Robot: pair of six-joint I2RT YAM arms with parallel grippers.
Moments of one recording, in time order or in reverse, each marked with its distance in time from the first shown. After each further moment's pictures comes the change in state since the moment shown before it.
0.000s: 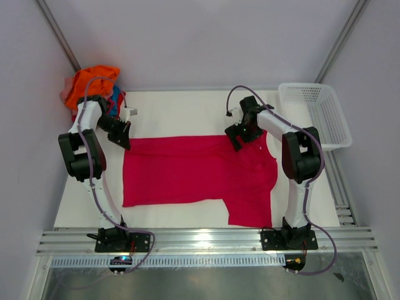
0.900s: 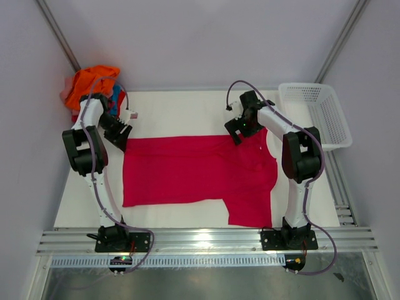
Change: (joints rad) left arm 0.000 0.118 0.118 -0.017 -0.208 0.150; right arm 0.000 0.004 0.077 -0.016 0.032 0.001
